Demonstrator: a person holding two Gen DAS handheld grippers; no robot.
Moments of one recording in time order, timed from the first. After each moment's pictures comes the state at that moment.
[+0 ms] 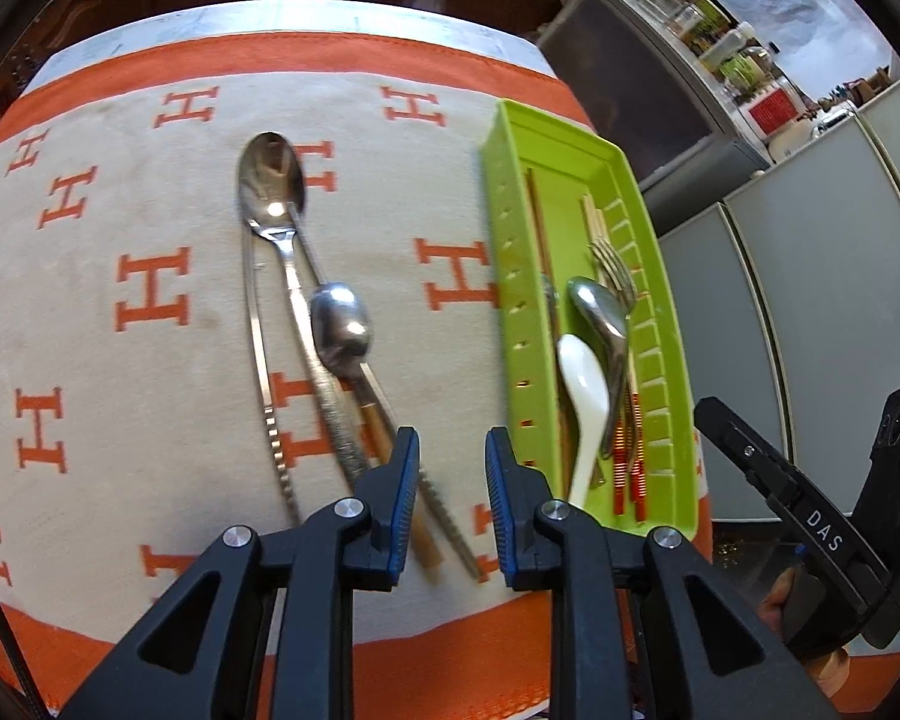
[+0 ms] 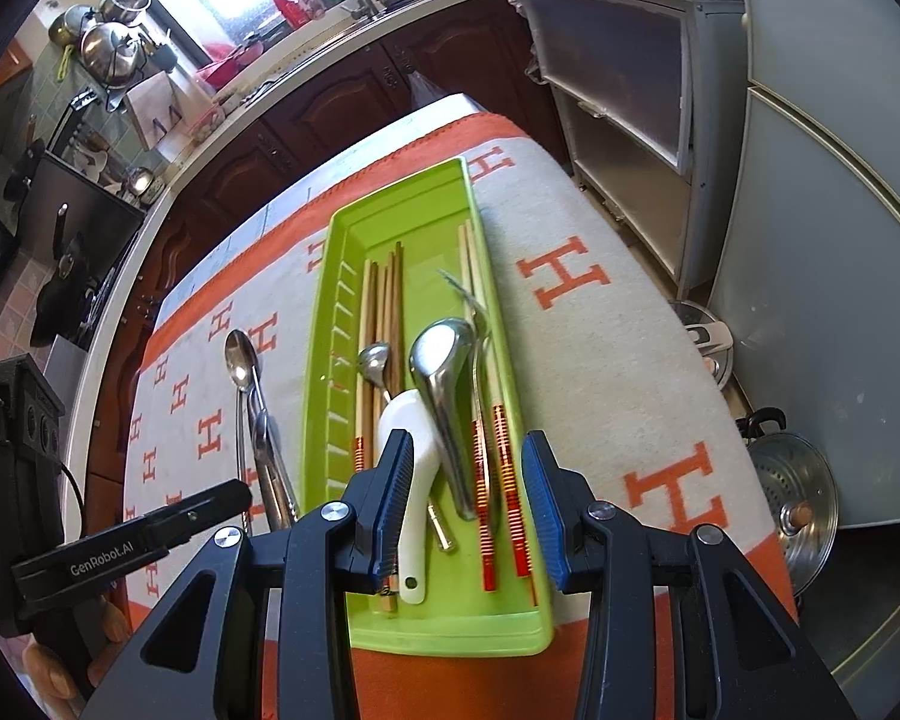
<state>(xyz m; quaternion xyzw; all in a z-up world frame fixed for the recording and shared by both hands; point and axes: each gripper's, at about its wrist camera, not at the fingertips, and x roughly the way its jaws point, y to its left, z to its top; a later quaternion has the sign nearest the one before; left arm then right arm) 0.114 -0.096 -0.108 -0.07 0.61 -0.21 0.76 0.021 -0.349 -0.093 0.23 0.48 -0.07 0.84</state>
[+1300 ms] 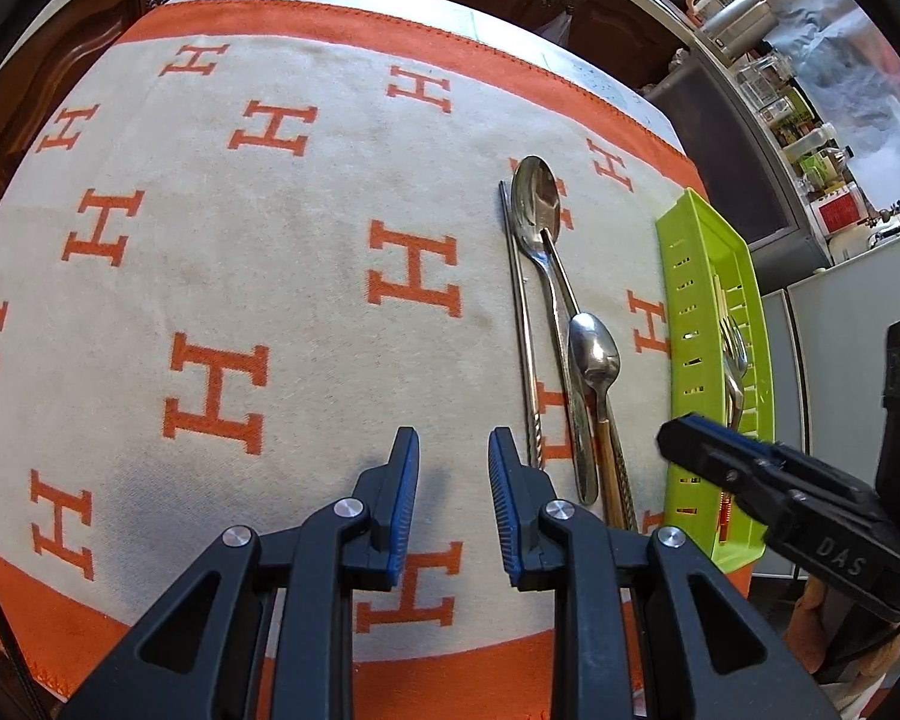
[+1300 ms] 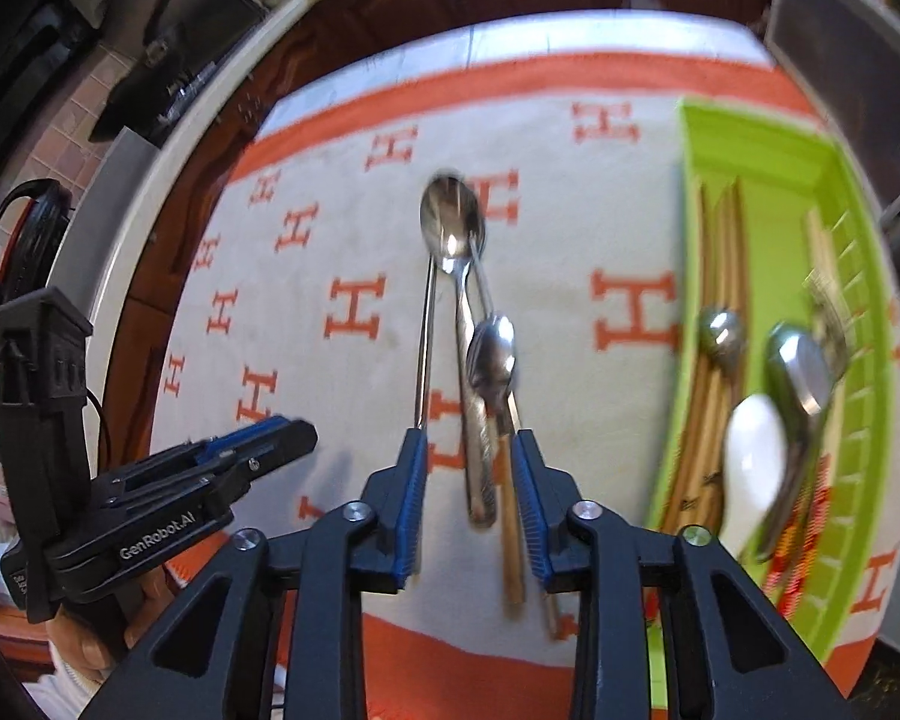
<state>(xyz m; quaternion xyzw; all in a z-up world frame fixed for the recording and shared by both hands) 0.123 0.025 -0.130 -0.14 0.61 -0.14 0.77 0.127 -0.176 -0.104 0.12 0.61 0.11 0.77</state>
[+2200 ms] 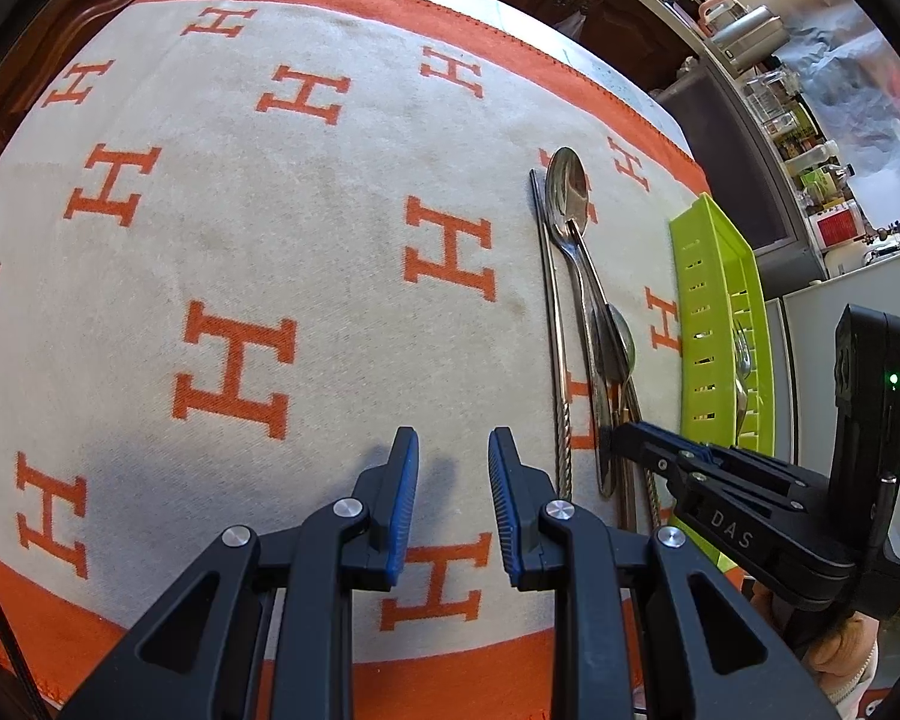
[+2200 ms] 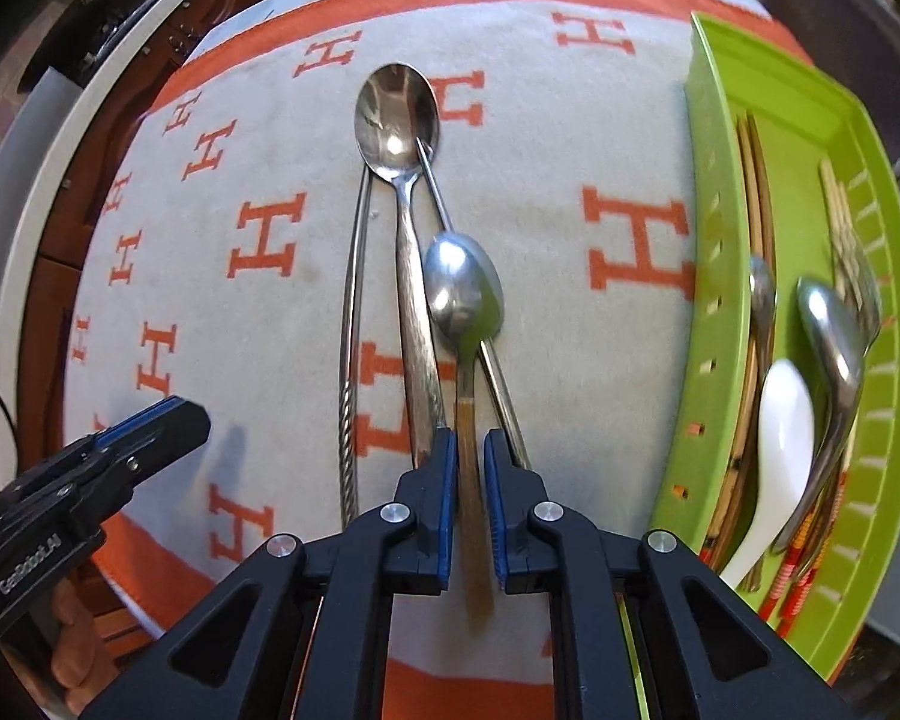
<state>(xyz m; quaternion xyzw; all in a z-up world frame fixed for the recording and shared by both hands) 0.119 0.042 -0.146 -0.17 0.62 -0.14 0.76 0.140 -0.143 -0.165 0.03 0.66 0.04 0.75</state>
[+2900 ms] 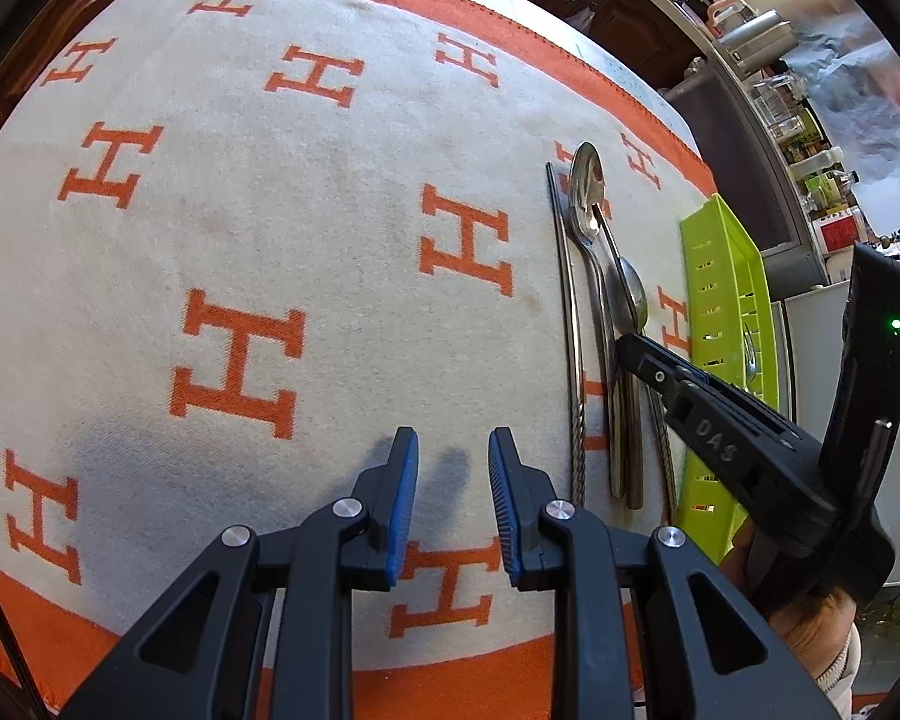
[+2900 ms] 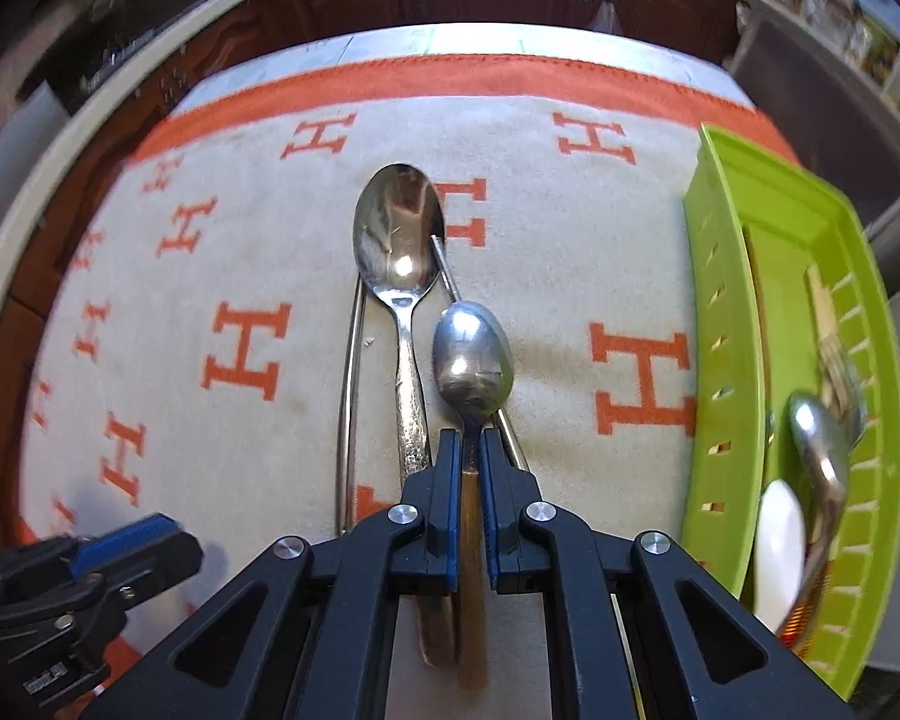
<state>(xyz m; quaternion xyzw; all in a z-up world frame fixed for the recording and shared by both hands) 0.122 0.047 -0.157 -0.18 0.62 -0.14 0.75 0.172 -0.137 -0.165 0.03 0.58 0.01 0.82</state>
